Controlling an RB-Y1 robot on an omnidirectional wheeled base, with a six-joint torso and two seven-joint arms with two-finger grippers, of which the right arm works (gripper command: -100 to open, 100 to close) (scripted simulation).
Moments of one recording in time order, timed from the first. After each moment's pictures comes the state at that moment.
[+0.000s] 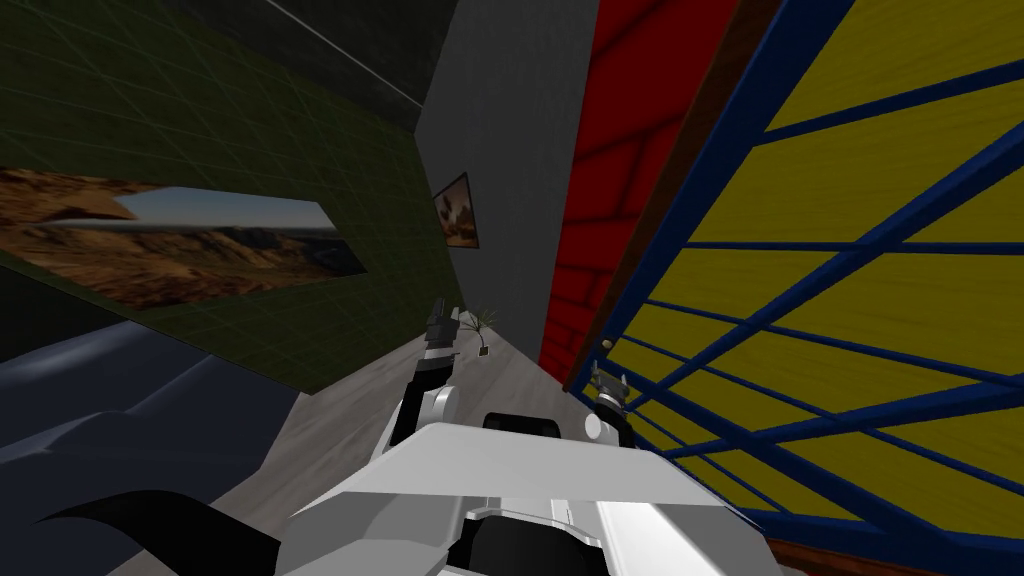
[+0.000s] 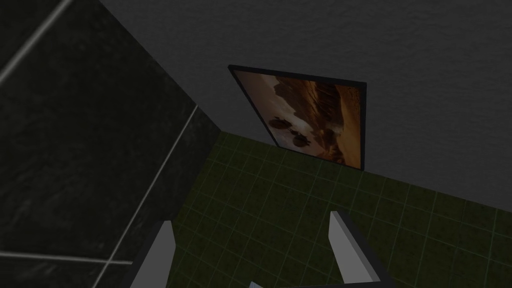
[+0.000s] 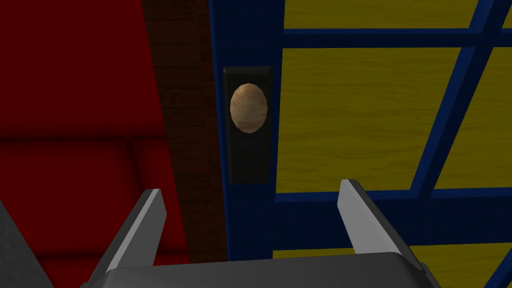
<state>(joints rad) 0.06 -0.15 0.04 -0.84 -0.83 -0.91 -1.12</state>
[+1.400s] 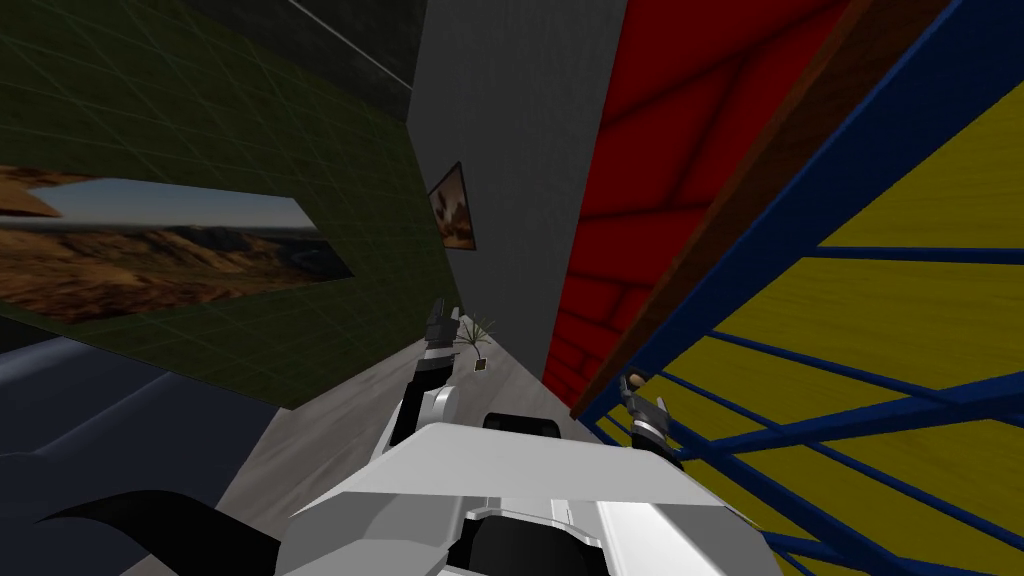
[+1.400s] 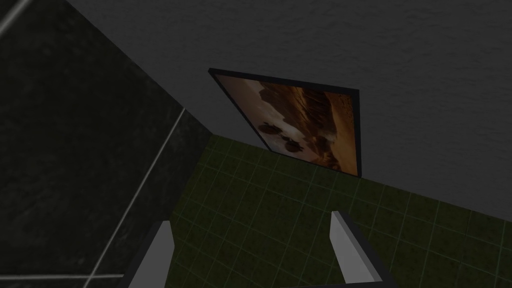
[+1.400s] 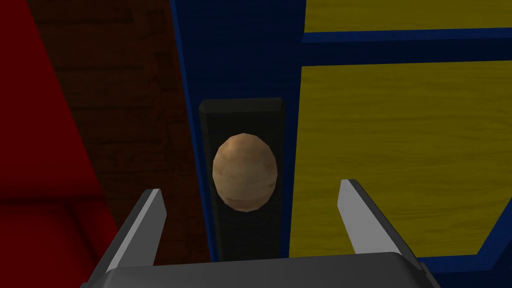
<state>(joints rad) 0.16 -0.32 0.08 -0.77 -0.87 -0.94 -1.35</state>
